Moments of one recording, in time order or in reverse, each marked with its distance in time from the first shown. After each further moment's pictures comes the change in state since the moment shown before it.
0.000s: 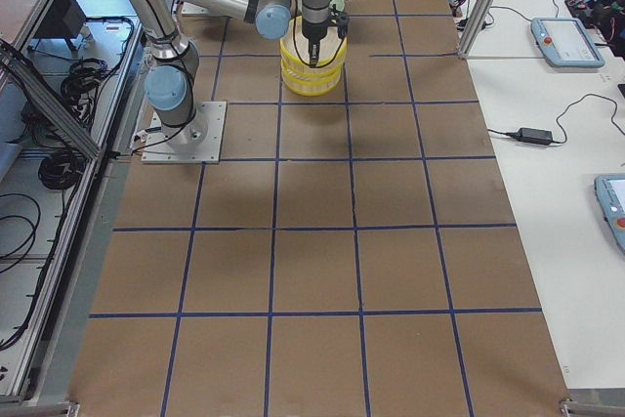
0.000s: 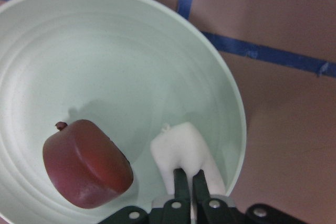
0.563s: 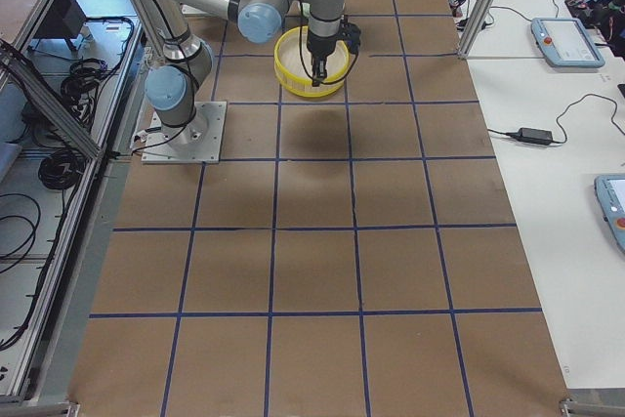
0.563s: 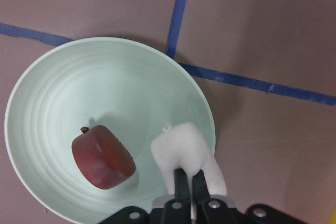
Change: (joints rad) left arm -0.030 0.108 0.127 -0.179 -0.033 -0.031; right arm -0.271 -0.015 -0.101 0.151 -0.054 -0.391
